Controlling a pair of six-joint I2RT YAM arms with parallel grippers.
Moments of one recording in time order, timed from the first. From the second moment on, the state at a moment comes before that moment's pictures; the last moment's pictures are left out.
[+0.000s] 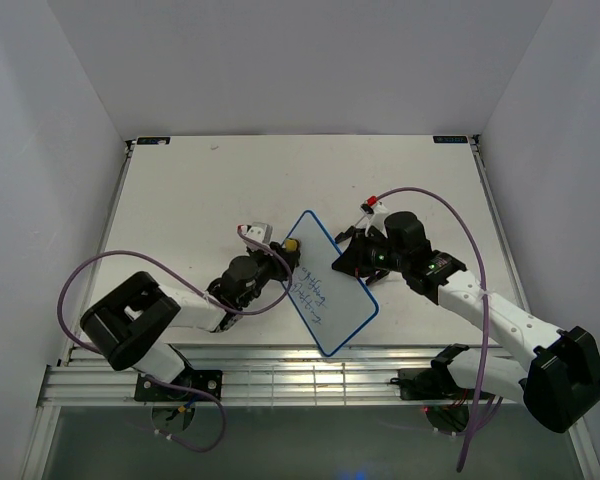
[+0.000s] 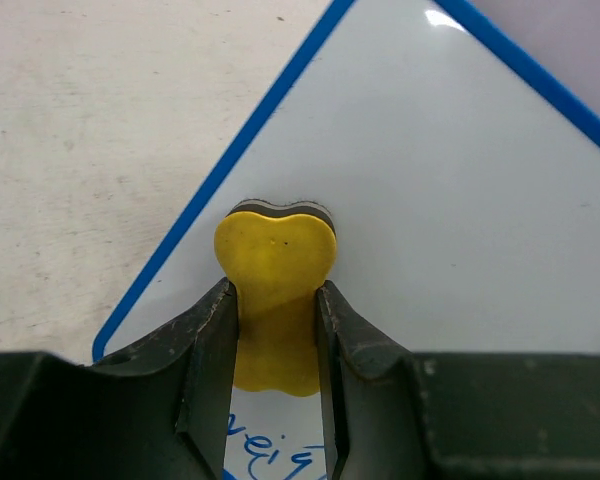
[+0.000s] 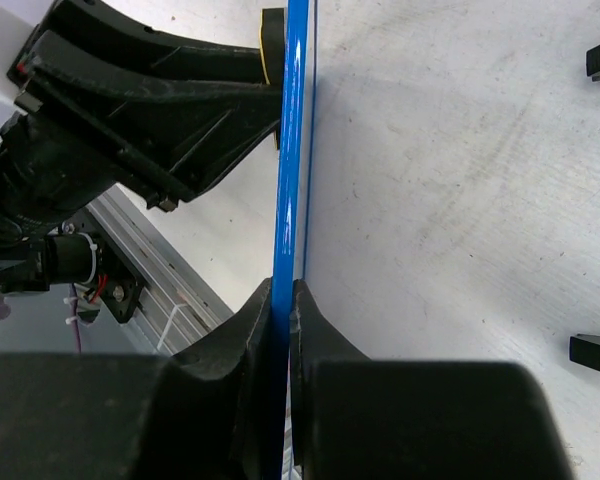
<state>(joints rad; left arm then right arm) -0.79 1.50 0.37 0.99 -0.19 -0.44 0.62 1.10 0.72 -0.15 -0.39 0.51</state>
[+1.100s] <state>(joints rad) -0.99 1.52 0.33 1.15 -0.28 -0.45 0.62 1.10 0.72 -0.13 -0.38 0.52</state>
